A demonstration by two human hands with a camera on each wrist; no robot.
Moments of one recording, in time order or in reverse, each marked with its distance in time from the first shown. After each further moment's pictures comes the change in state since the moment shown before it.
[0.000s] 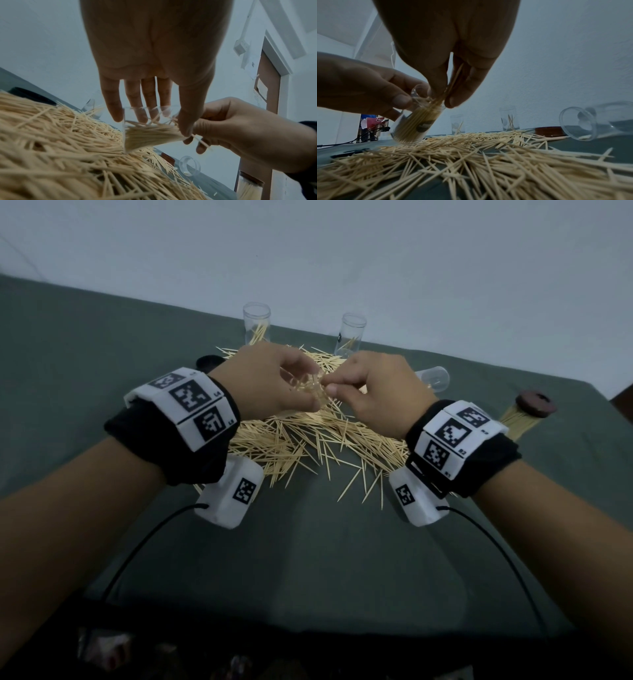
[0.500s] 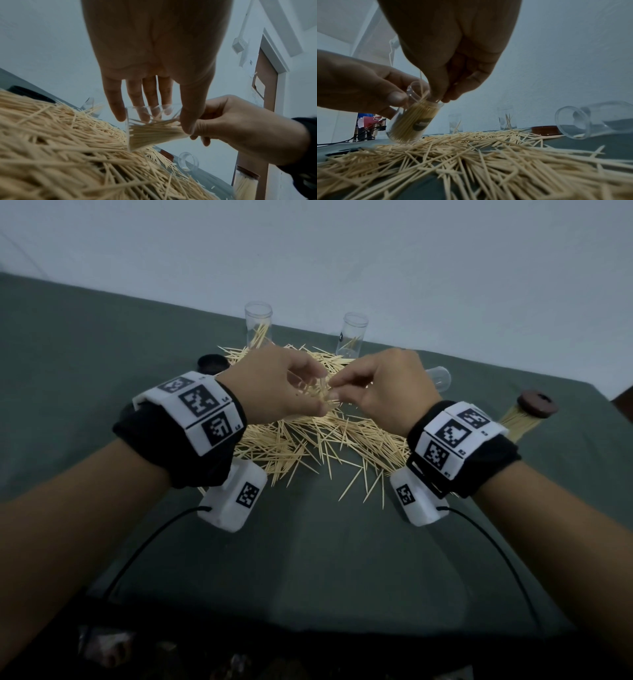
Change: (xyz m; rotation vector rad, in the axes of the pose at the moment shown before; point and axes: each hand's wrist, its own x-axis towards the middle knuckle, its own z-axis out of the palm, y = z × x) left_hand -0.001 0.002 0.005 -0.003 -0.020 0.022; right_hand -0.001 -0.001 -0.002 0.063 0.089 0.078
